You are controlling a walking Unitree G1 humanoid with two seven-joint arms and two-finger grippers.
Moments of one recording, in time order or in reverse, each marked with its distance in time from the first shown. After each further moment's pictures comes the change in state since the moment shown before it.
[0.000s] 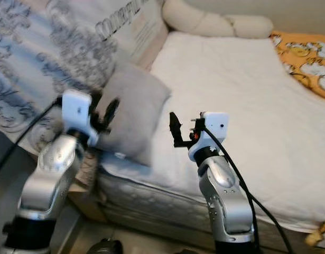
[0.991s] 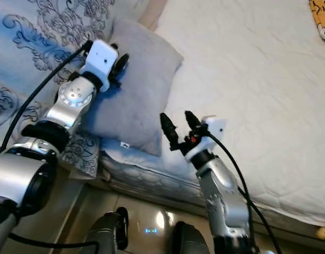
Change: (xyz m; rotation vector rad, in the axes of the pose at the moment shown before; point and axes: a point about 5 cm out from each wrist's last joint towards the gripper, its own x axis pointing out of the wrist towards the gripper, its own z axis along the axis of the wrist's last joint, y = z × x) left arm 0.117 0.022 0.064 0.367 -0.209 -0.114; right arm 0.001 0.001 -0.015 0.199 -0.112 0.263
